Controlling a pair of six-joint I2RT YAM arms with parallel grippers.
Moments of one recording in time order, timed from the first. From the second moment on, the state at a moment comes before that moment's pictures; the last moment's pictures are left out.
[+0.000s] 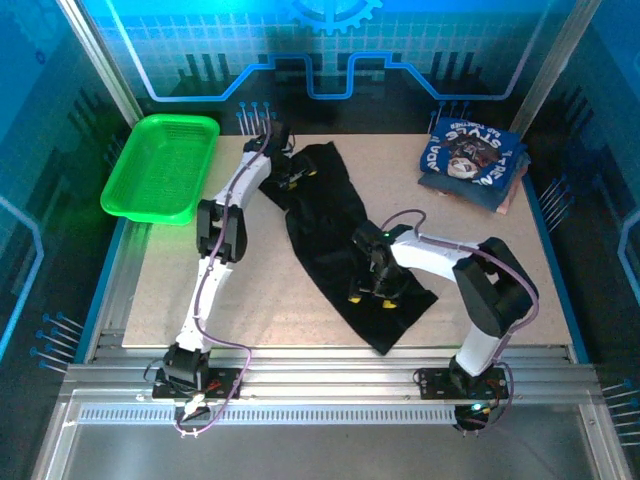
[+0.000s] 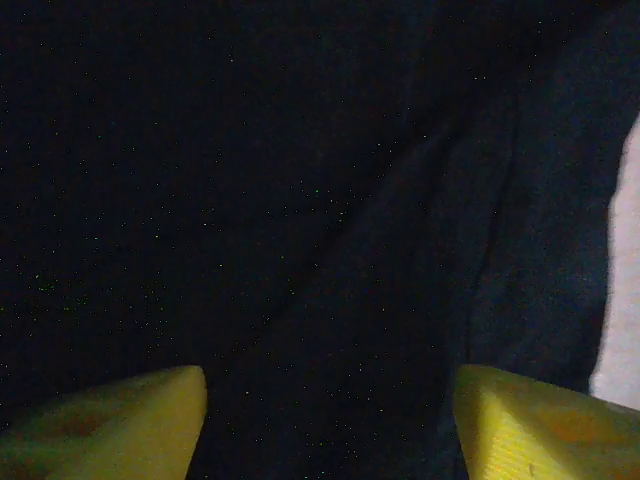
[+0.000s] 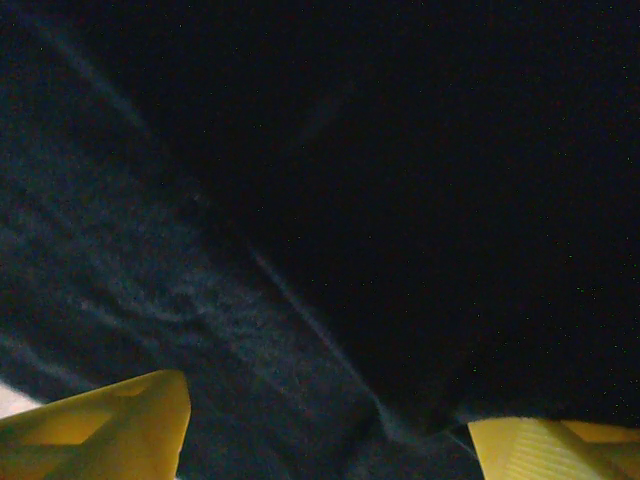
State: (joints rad) left arm -0.20 2.76 2.62 -0.87 0.35 -0.74; right arm 0.64 1.74 1.03 -0.86 -0.25 0.83
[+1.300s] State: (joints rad) left arm -0.04 1.71 1.70 -0.54 0.56 -0.80; right arm 0.81 1.33 1.15 -0.85 -0.30 0.87
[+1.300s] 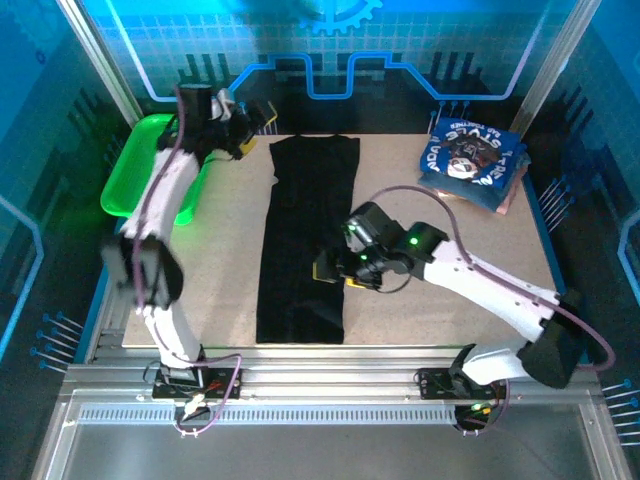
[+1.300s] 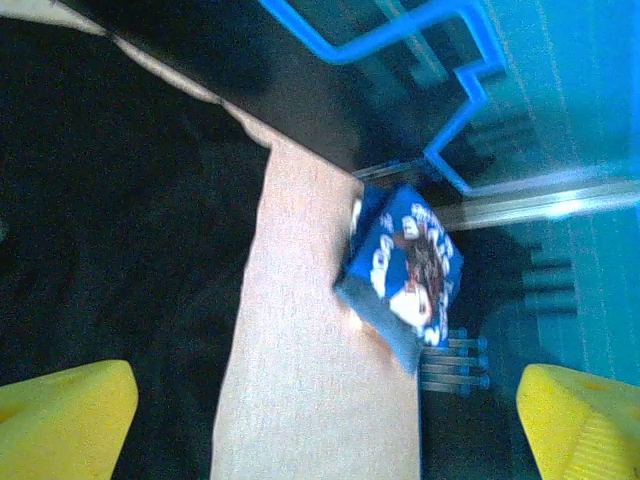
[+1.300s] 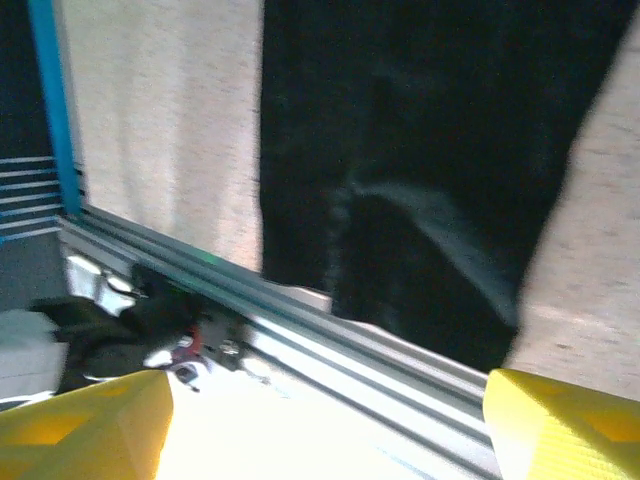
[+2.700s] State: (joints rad) left arm -0.44 1.01 0.36 -0.62 0.38 -1.10; right arm 1.00 1.53 0.73 -0.40 -0.35 0.92
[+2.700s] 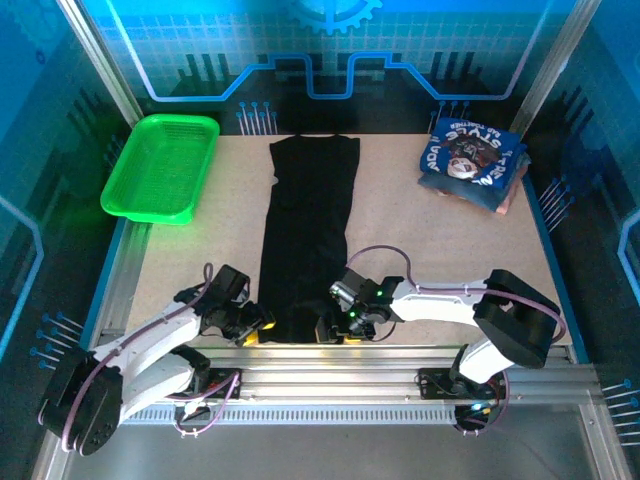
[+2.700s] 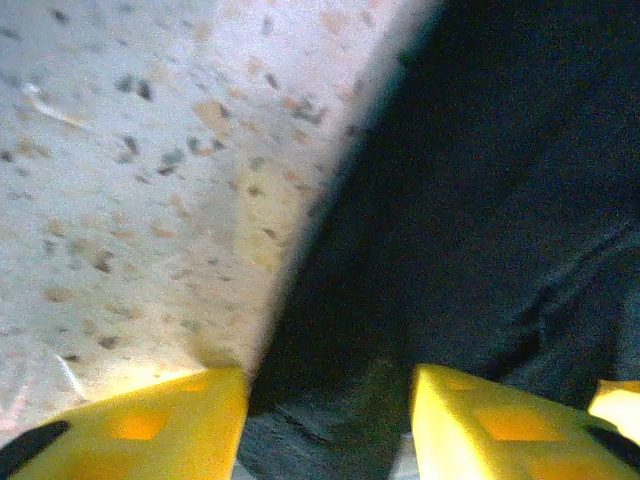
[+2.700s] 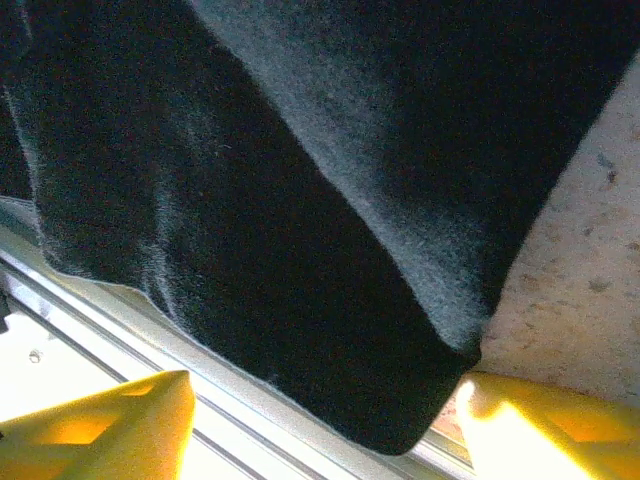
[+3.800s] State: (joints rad) left arm -0.57 0.75 0.38 -0.69 0.38 -1.14; right arm 0.98 1.27 0.75 -0.56 -0.29 0.95
